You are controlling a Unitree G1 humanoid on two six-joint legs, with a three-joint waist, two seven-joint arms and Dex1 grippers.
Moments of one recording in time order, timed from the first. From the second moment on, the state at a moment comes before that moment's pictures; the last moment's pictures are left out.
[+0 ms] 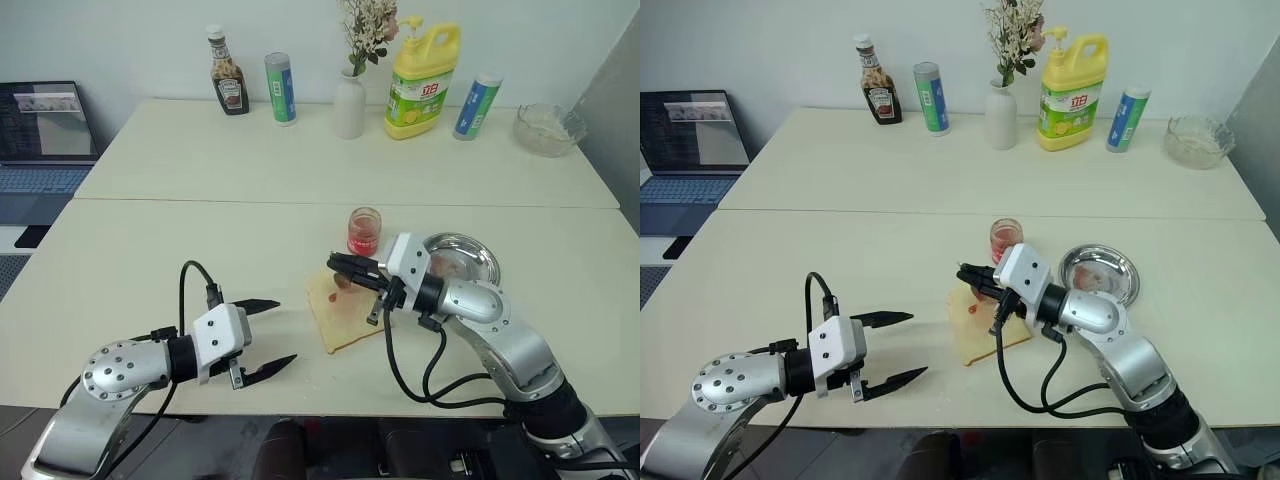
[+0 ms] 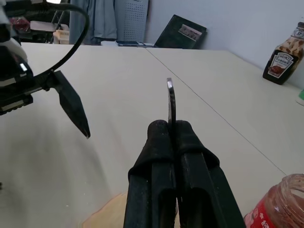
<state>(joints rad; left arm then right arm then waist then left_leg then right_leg) 0.16 0.79 0.08 -0.51 -0.28 0.19 -0.94 -0.37 -0.45 0.34 -0.42 0.25 0.33 0.62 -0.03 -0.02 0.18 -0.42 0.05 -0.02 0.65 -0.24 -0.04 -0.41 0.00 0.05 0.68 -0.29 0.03</state>
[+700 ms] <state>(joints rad) 0.13 0.78 0.08 -0.50 -0.29 0.20 -0.93 -0.29 -0.38 0.24 -0.41 0.32 0.33 0.69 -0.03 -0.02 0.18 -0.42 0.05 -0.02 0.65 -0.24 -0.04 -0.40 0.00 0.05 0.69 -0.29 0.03</state>
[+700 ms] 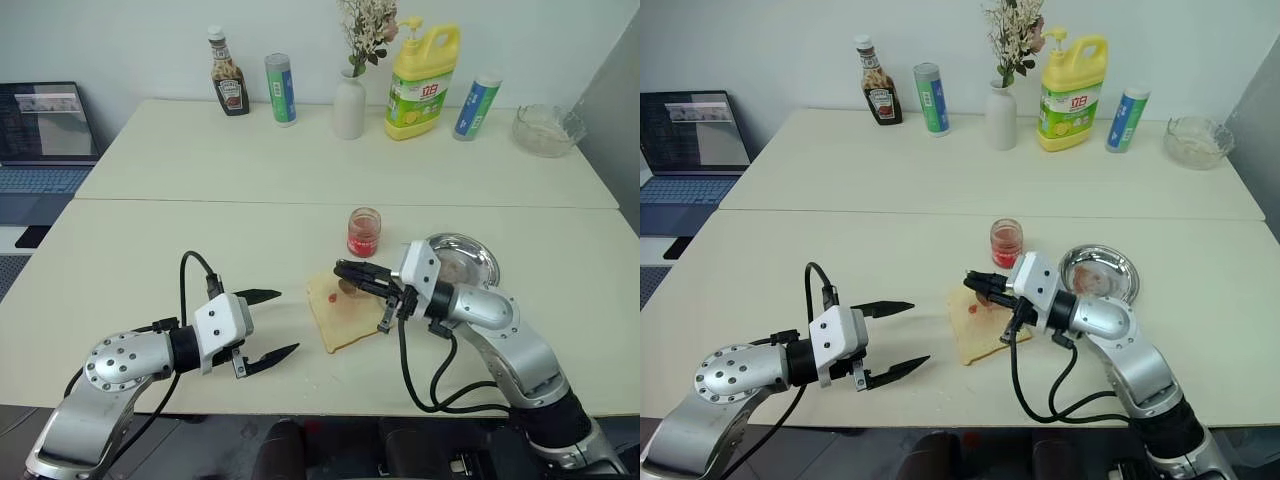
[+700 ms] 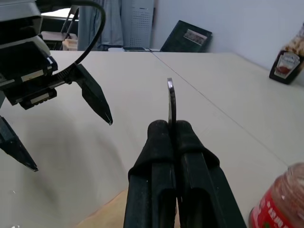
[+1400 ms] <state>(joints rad) 0.08 0.76 0.08 -0.46 -0.27 0.19 -0.90 -0.28 0.01 -0.12 -0.27 0.85 0.90 0.19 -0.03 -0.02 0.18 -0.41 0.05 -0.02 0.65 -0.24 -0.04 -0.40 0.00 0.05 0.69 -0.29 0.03</state>
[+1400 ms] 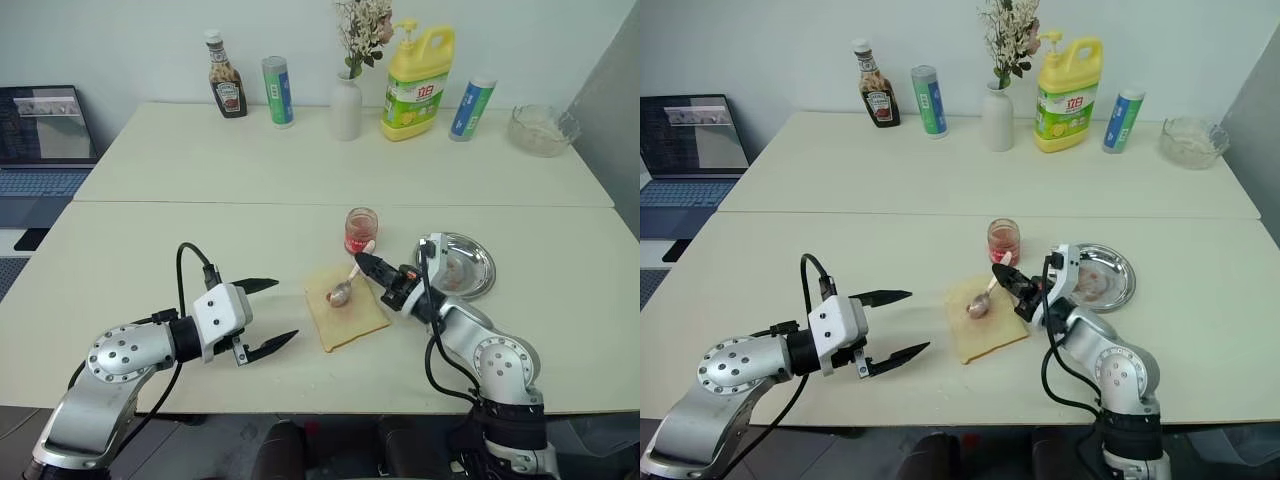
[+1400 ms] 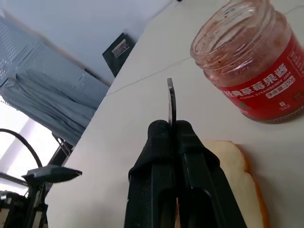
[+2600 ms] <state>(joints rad) 0.07 0.76 0.08 -0.46 -0.27 0.19 -0.88 -0.31 0.00 -0.23 -0.13 1.06 1.08 0.03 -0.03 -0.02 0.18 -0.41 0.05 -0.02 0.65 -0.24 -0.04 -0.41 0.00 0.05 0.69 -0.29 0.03</state>
